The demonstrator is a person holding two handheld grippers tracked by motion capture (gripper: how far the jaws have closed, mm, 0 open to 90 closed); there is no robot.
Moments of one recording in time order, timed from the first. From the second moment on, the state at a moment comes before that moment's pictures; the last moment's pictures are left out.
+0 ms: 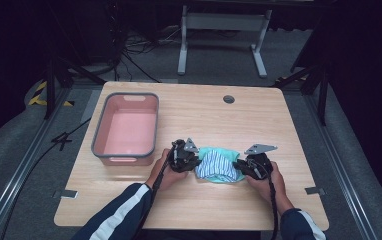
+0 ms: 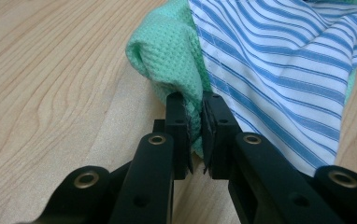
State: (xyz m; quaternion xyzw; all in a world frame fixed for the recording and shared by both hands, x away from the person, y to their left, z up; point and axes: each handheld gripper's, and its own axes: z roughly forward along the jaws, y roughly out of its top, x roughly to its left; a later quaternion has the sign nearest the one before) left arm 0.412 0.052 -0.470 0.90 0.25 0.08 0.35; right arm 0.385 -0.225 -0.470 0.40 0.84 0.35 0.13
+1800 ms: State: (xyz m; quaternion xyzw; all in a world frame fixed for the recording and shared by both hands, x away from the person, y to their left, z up) left arm 0.429 0.103 -0.346 0.87 0.28 0.15 0.37; right arm 0.422 -0.166 -0.356 0.37 0.82 0.40 0.18
